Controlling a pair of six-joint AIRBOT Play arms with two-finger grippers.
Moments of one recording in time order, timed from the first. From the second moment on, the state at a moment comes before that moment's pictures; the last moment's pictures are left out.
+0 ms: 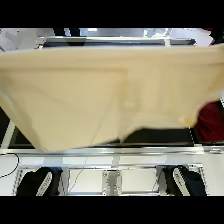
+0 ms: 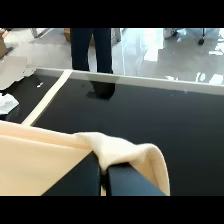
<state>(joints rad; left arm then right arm) 0.02 -0.63 1.37 1.73 -0.96 -1.74 -0.32 -0.68 1.63 -0.88 1.28 1.30</state>
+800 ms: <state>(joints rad) -0.10 -1.57 1.53 1.83 -0.91 -1.71 -0.12 -1.63 1.59 -0.91 0.99 1.23</state>
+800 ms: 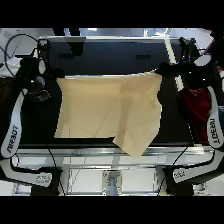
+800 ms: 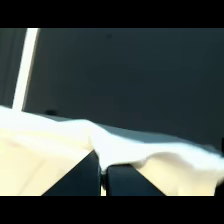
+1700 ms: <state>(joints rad) -0.10 -1.66 1.43 1.80 -1.26 -1.57 -0.09 -1.72 1.51 -1.14 1.36 1.22</state>
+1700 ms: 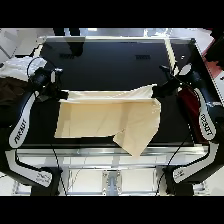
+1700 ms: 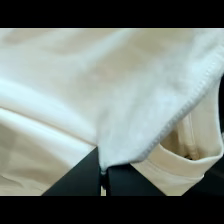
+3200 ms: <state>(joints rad) -0.04 -1.11 1.14 1.48 -1.11 -1.63 0.10 -1.16 0.46 -0.95 1.22 1.47</state>
